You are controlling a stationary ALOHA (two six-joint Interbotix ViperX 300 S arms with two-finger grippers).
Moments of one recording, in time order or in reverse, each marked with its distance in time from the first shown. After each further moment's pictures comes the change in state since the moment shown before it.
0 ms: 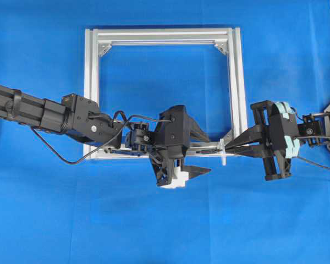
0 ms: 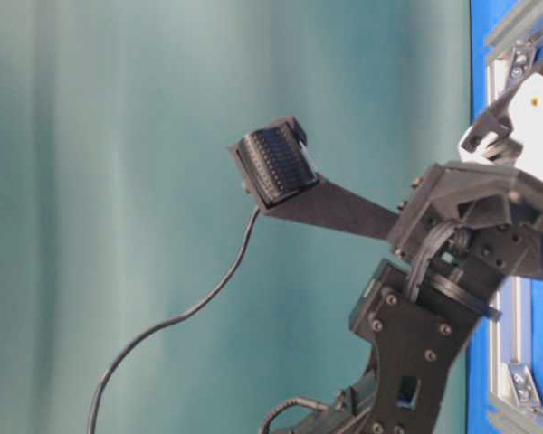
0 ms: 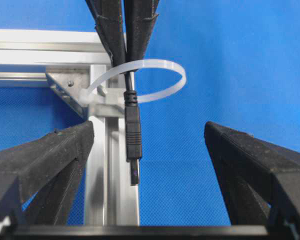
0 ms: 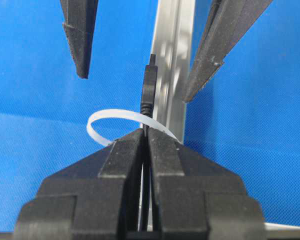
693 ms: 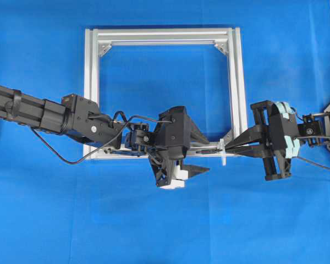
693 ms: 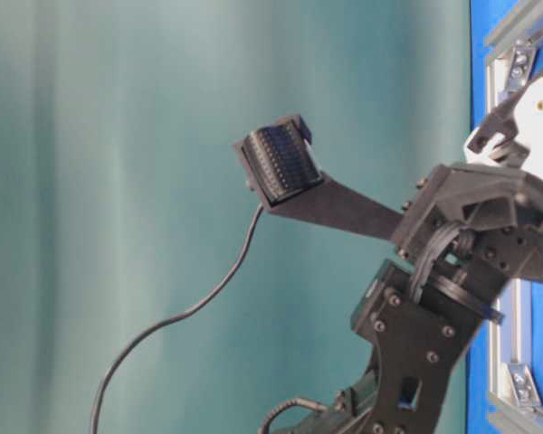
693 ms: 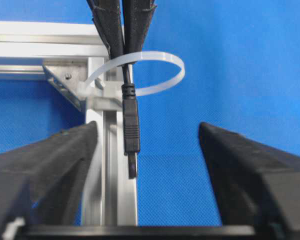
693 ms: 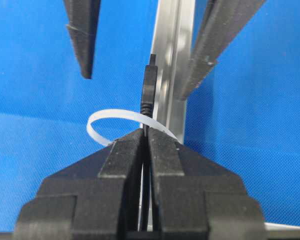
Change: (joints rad) left arm -0.003 0.000 0.000 0.002 0.023 -0.005; right arm 0.000 0.000 -0.002 0.000 0.000 0.000
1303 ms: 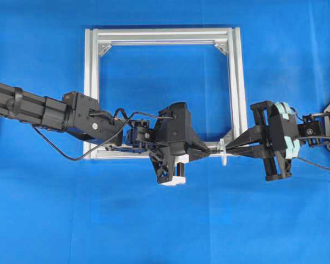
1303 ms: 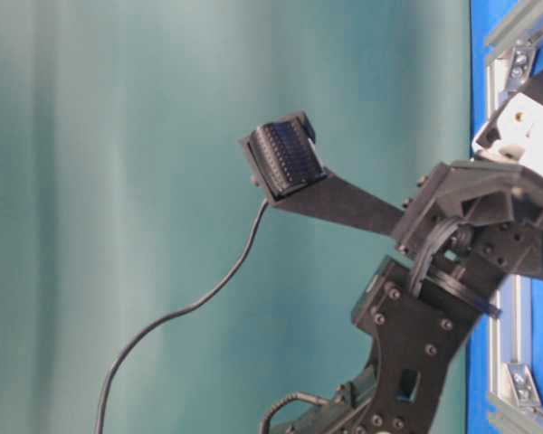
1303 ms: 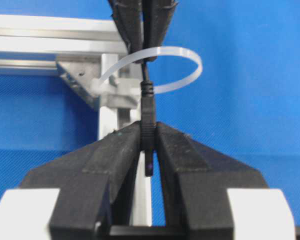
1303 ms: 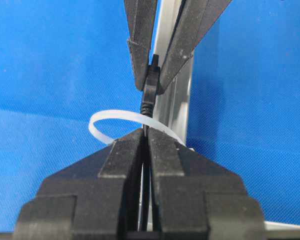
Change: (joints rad) left arm 0.014 0.002 -0.005 0.000 0.006 -0.002; right arm 0.002 0.000 0.000 -0.008 0.012 -0.002
